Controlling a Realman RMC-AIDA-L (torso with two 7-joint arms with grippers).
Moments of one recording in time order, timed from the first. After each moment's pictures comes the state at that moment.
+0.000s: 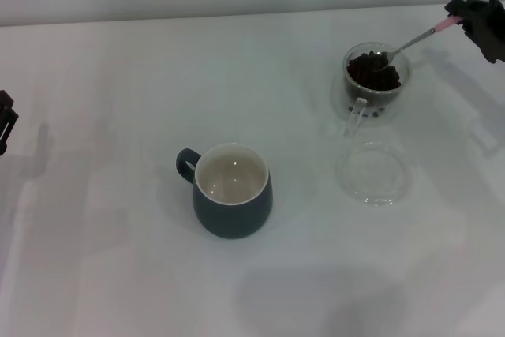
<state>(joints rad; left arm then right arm) -0.35 -2.08 -0.82 -0.18 -0.84 -1.12 2.78 0.43 2.01 -0.74 -0.41 1.86 0.94 -1.17</state>
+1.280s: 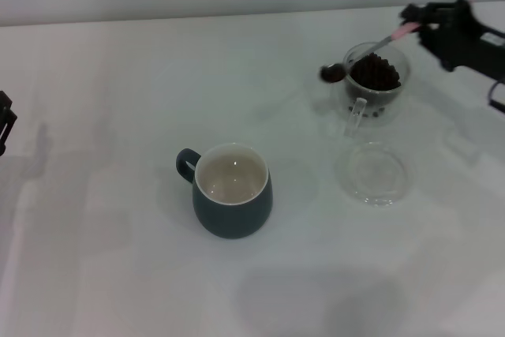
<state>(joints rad) -0.35 -2.08 -0.83 -0.18 -0.84 -1.13 2.80 0.45 1.97 -0.84 -0.41 1.77 1.13 -0.86</state>
